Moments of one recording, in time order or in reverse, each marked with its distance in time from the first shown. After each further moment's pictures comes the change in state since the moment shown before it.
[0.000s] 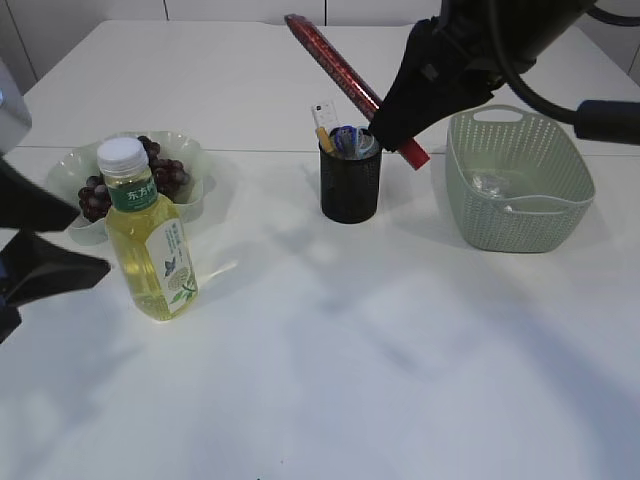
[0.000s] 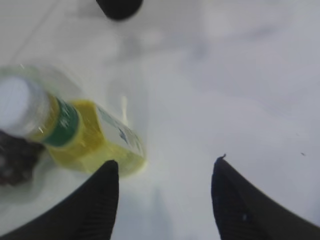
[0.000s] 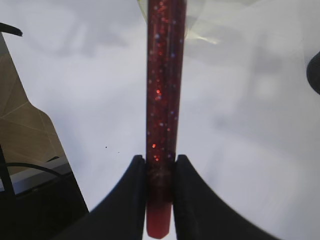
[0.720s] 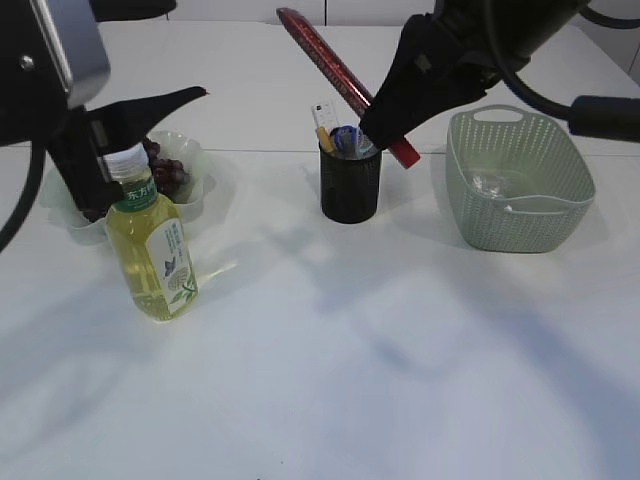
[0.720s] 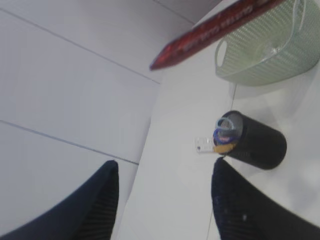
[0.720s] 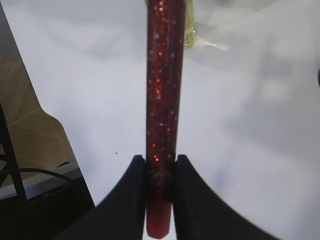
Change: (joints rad) left arm -0.120 0.088 0.000 0.574 -0.766 0.076; right arm 0.000 0.000 0.000 0.038 0.001 0.000
